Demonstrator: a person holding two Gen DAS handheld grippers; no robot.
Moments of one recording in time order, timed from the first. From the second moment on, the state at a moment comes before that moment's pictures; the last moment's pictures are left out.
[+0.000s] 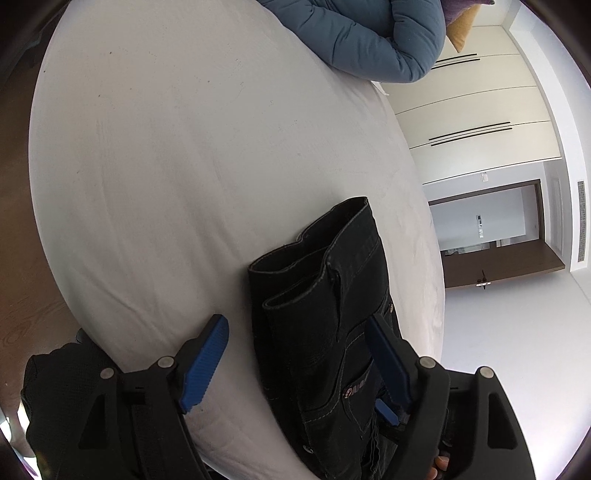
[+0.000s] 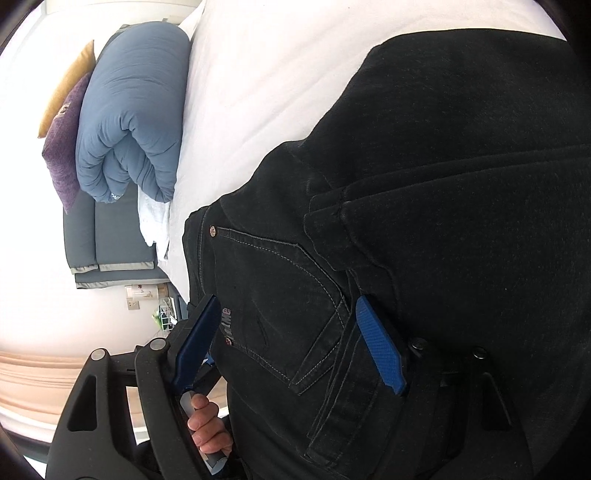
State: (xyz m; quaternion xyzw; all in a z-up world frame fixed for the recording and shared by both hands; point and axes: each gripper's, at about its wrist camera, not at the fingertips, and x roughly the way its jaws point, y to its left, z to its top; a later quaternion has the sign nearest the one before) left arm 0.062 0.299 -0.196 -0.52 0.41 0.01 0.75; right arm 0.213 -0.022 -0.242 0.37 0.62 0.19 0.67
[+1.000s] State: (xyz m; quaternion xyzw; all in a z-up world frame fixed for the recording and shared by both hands) left arm 0.080 0.286 -0.143 -0.49 0.37 -0.03 0.79; right arm 0.211 -0.022 -0.242 0.36 0.62 0.17 0.67
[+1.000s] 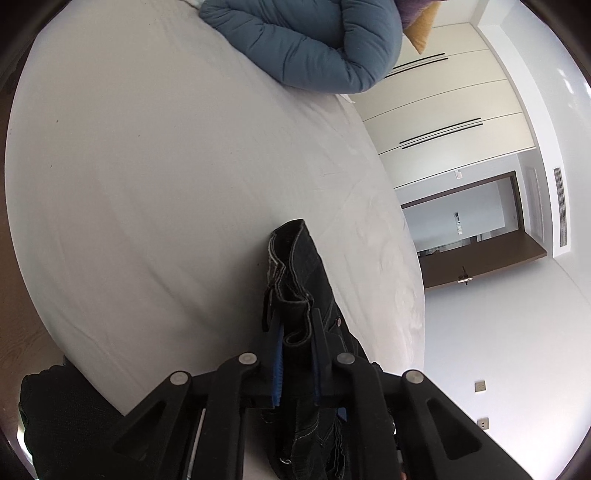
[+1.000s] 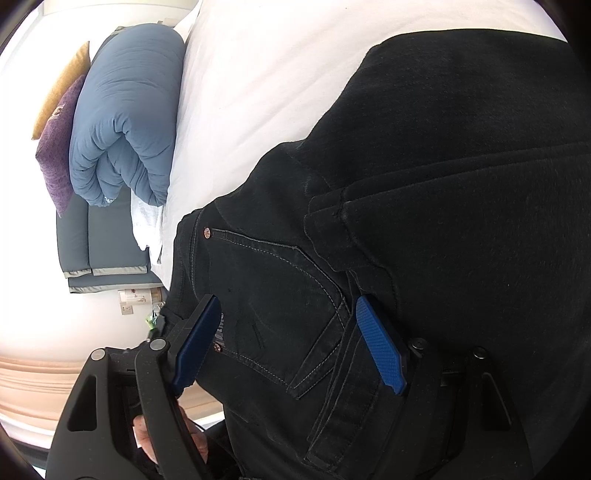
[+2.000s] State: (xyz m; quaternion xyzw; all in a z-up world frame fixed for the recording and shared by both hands) left arm 0.087 0.060 -0.028 -0.20 0.39 -0.18 0.88; right arm 0.200 -0.098 -0.203 0.49 0.51 0.27 0.65
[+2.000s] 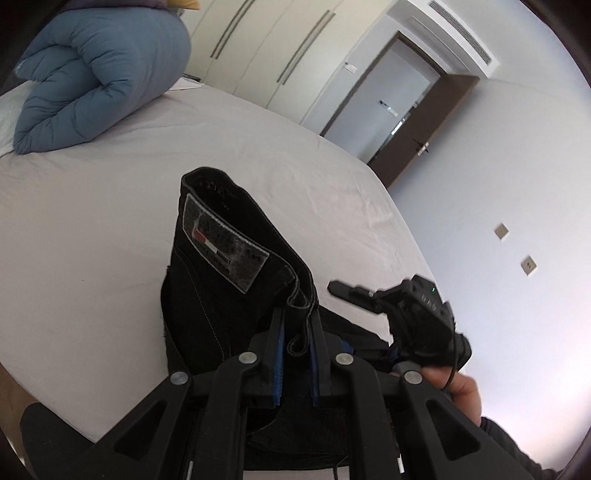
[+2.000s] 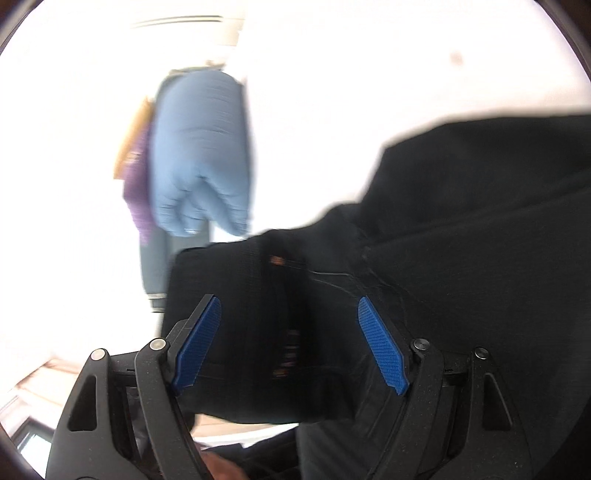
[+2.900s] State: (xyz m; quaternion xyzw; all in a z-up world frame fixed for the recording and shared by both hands) left arm 0.041 -0.092 -0.091 0.01 0.46 -0.30 0.83; right arm 0.132 -0.157 -0.207 0.36 0.53 0.23 0.74
